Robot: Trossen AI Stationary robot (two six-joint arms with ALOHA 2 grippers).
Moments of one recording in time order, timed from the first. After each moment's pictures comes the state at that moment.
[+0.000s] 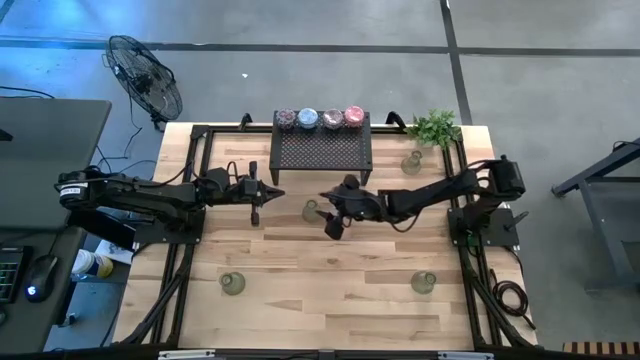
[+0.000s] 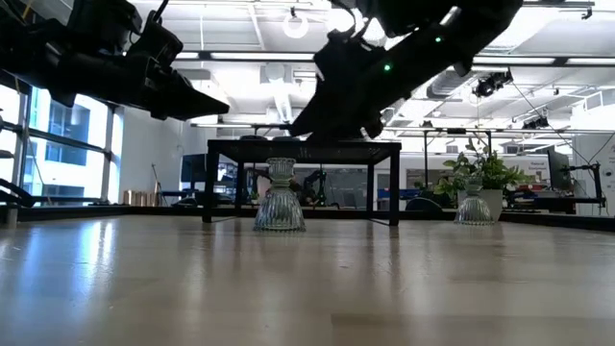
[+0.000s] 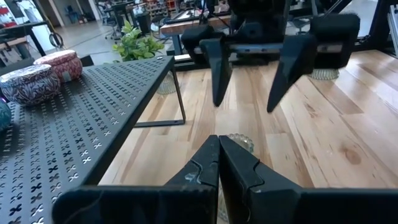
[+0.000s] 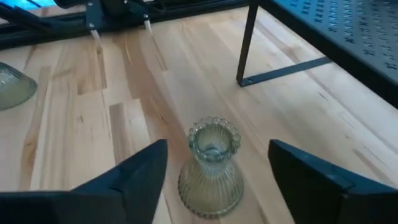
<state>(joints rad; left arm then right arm) 0.20 1.00 0.22 0.68 0.07 0.18 0.04 1.72 0.91 0.31 0.33 0.23</state>
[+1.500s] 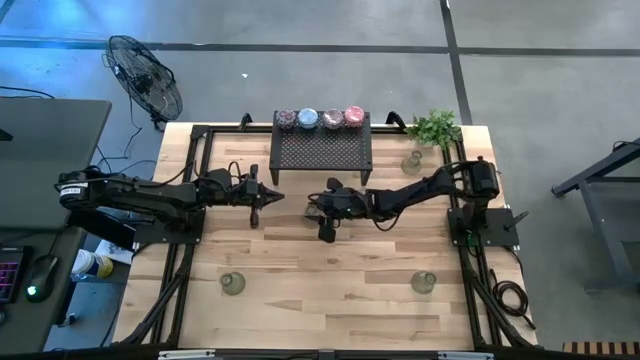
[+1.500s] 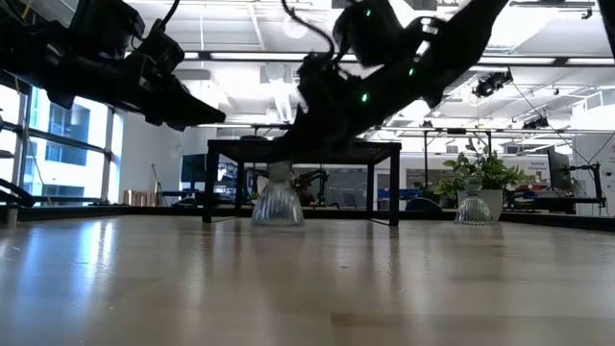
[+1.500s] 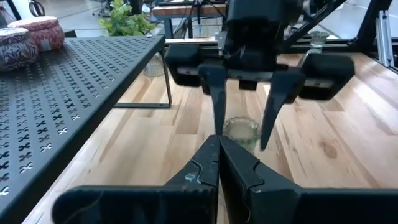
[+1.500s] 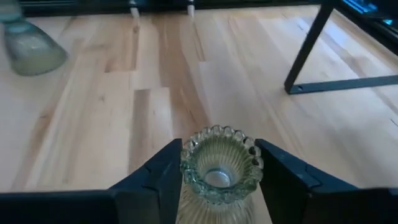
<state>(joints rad) 0.20 1.00 0.22 0.62 0.10 0.08 0.00 1.89 0.98 0.46 0.12 0.07</state>
